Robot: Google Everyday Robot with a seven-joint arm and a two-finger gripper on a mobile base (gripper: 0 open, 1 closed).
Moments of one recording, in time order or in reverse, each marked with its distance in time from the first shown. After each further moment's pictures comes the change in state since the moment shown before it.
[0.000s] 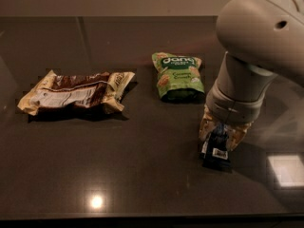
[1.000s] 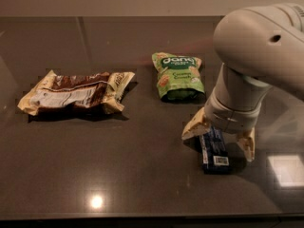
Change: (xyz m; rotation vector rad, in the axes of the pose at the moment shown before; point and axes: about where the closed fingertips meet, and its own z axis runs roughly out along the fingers) arm -0.007 0.003 0.016 -0.007 -0.007 -0.060
